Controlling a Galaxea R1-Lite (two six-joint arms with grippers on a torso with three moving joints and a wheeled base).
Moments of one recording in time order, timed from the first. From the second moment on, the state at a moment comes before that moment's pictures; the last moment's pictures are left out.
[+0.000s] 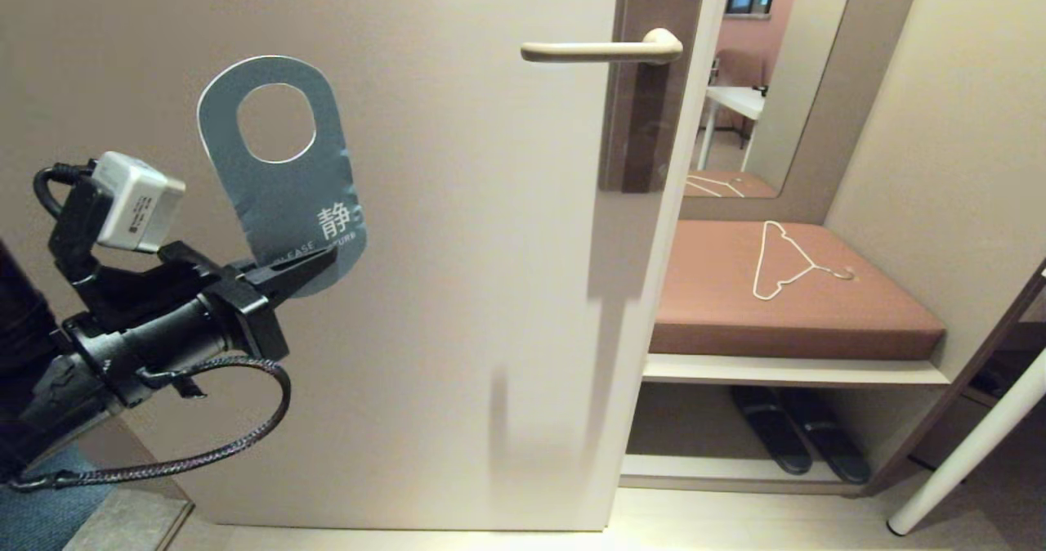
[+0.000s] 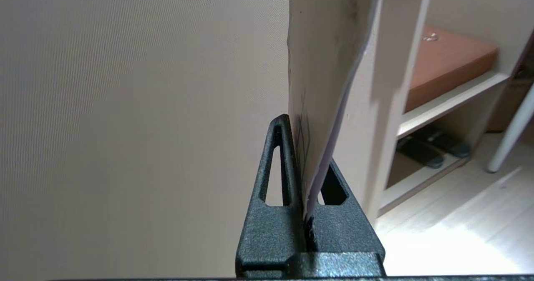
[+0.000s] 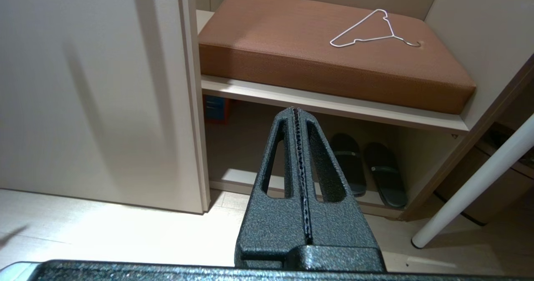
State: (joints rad) left arm -0.29 1.36 -0.51 -0.87 -0.27 0.13; right arm 0.00 0.00 -0.02 0.05 0.03 -0.06
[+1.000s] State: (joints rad) left arm -0.40 1.68 -0.87 -0.96 -0.25 0.16; right arm 0.00 0.00 -0.02 0.05 0.03 -0.06
